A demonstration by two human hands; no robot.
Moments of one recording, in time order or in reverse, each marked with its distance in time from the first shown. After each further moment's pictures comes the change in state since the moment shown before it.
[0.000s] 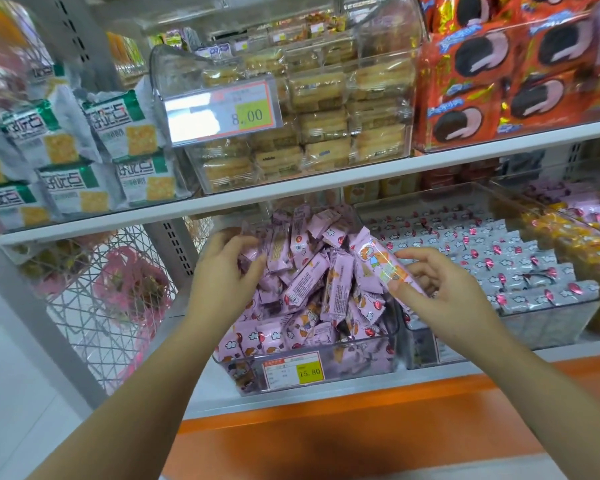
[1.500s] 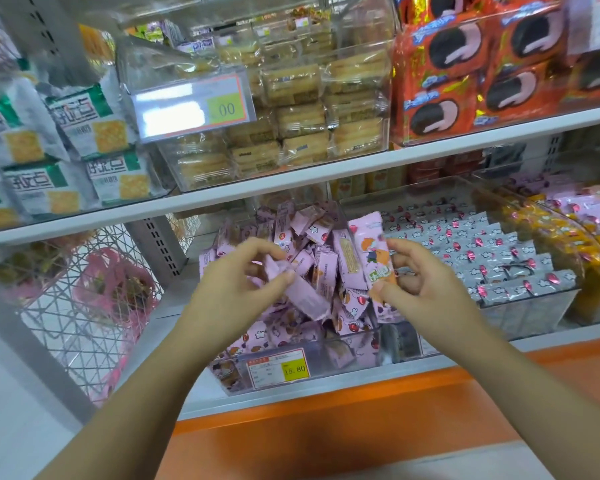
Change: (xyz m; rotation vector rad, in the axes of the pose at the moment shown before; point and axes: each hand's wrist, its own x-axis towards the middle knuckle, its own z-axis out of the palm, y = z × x) left_hand -0.025 0.054 -0.024 -0.425 -0.248 0.016; right_hand -0.008 -0.006 0.000 0.160 -0.075 0.003
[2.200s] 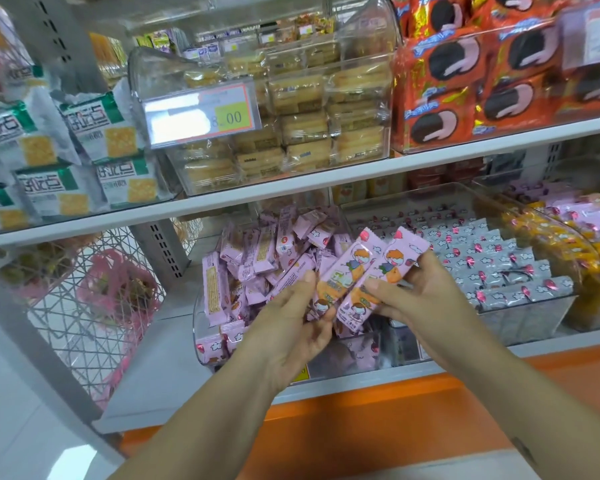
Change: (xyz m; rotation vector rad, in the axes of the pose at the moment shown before) left_hand -0.014 0.025 0.056 -1.147 -0.051 -0.826; right_hand 0.000 0.000 0.006 0.382 0.029 0.129
